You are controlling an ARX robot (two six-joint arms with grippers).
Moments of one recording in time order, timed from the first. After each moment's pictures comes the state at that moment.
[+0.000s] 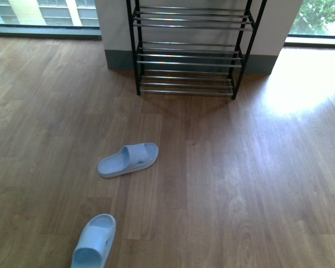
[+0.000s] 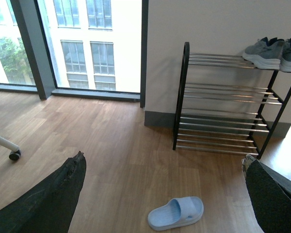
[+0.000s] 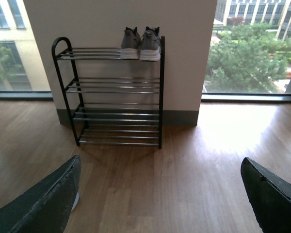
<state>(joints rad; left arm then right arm) 0.00 0.02 0.01 0.00 0.00 -0.01 0.00 0.01 0.02 0.00 0.00 0.00</state>
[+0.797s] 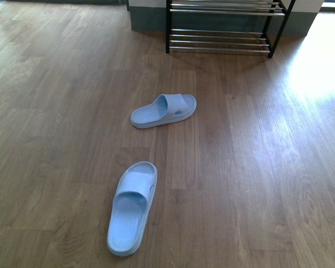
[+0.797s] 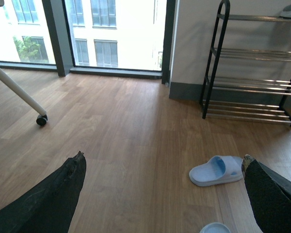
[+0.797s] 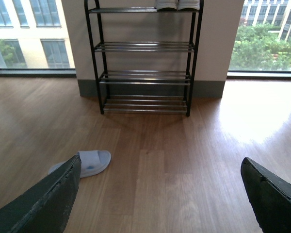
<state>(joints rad) 0.00 0.02 0.01 0.00 0.00 -0.01 0.00 0.00 0.02 0.00 0.00 0.00</state>
